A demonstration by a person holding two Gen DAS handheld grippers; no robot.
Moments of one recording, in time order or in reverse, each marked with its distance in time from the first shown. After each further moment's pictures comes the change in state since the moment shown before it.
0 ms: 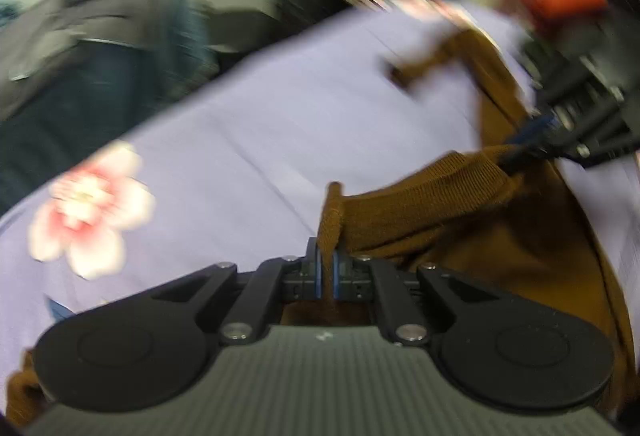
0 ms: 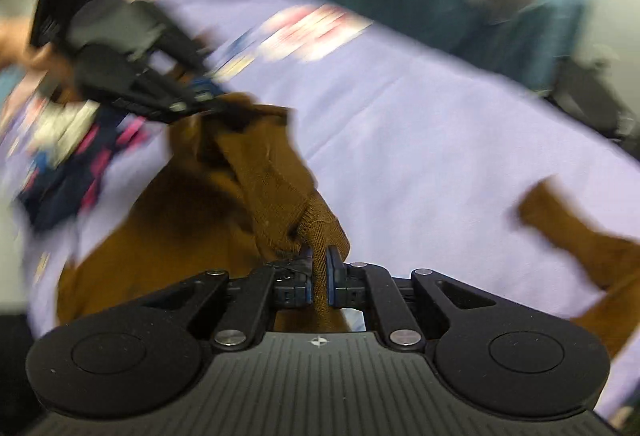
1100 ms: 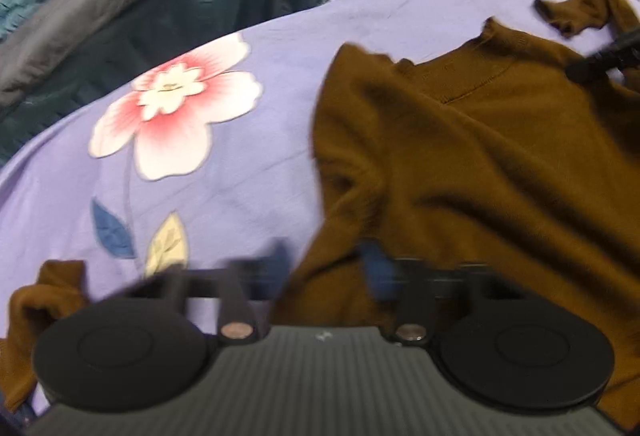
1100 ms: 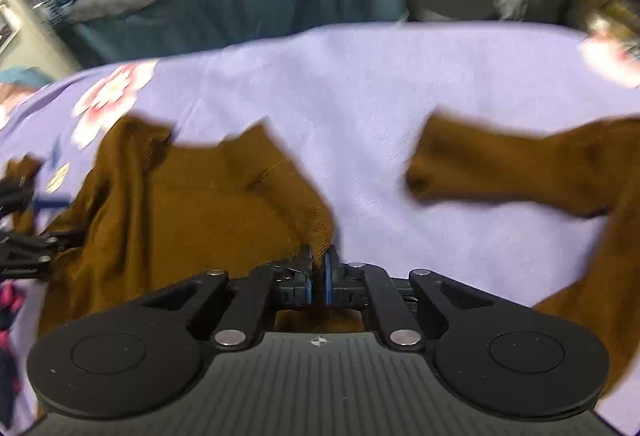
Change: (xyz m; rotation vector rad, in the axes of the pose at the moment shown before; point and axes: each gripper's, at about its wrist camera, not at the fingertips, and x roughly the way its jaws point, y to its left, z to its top) left arm 0.043 0.037 -0.054 -0.108 0.158 0.248; right arm 0.055 -0.066 -0.012 0.476 -0.039 -0.251
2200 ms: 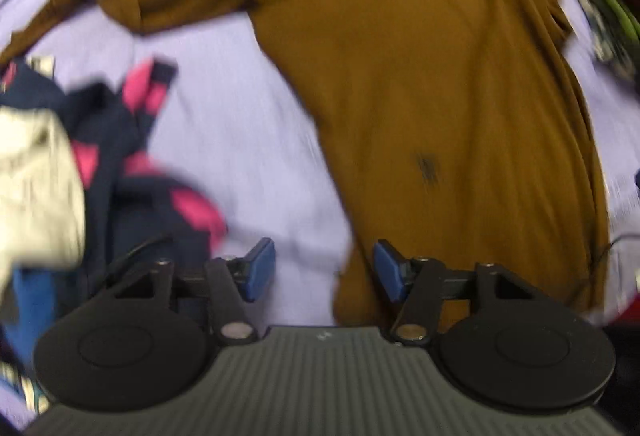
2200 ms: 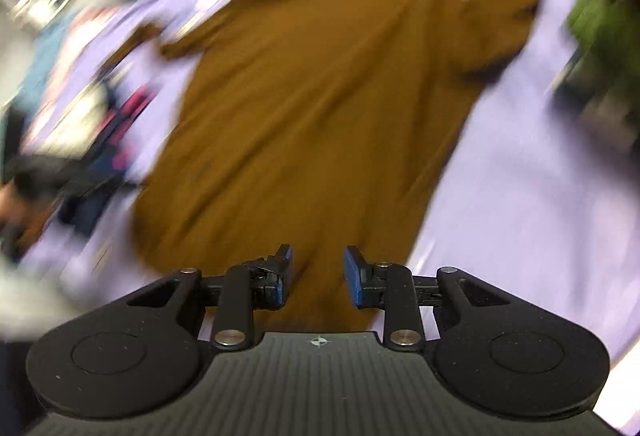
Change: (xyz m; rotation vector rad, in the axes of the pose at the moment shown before) left arm -0.144 -0.079 -0.206 -0.241 0.192 -0.150; right arm -0.197 0.046 -0.217 0.005 0.258 0.250
